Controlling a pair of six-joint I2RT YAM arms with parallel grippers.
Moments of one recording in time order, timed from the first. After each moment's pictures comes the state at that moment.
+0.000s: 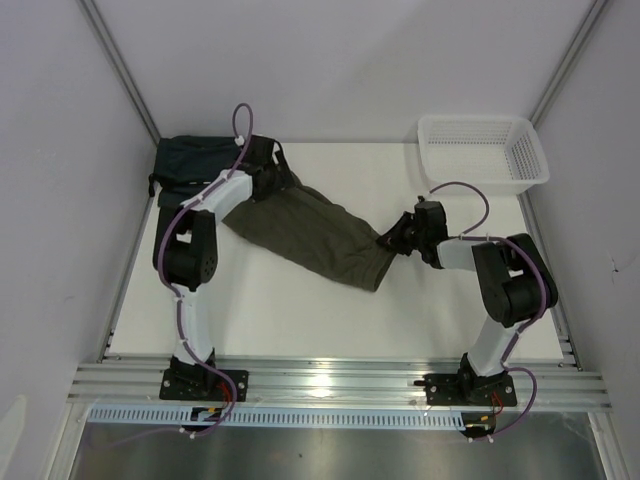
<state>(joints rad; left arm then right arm) -0.27 2.06 1.63 -0.42 -0.10 -0.61 0.28 1.79 0.82 0.30 -0.27 0.86</state>
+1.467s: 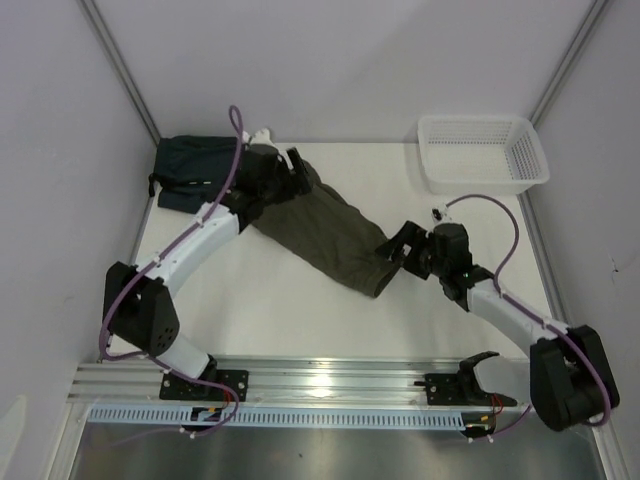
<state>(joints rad) -0.41 1.59 1.38 -0.30 -0.10 -0.64 0.35 1.24 0.61 0.08 -0.23 0.78</state>
